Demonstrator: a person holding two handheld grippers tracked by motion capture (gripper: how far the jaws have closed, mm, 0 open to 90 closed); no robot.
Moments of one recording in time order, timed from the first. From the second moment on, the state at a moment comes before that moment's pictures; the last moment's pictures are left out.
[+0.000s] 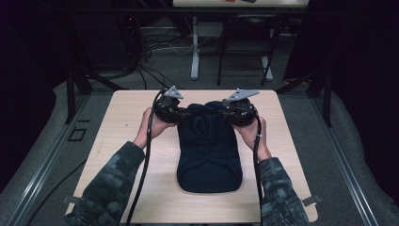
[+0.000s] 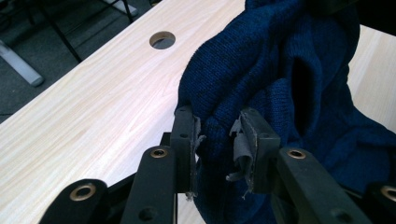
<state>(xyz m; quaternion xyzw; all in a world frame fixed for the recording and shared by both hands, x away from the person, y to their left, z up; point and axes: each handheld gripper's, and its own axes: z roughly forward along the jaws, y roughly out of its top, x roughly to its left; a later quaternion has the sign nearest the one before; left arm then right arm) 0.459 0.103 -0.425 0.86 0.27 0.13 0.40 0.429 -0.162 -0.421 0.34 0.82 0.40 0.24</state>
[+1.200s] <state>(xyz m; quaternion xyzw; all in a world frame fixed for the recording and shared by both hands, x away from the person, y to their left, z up) 0.439 0.097 -0.463 0.86 0.25 0.22 0.39 0.396 -0.162 -0.463 0.30 0.83 0.39 0.25</state>
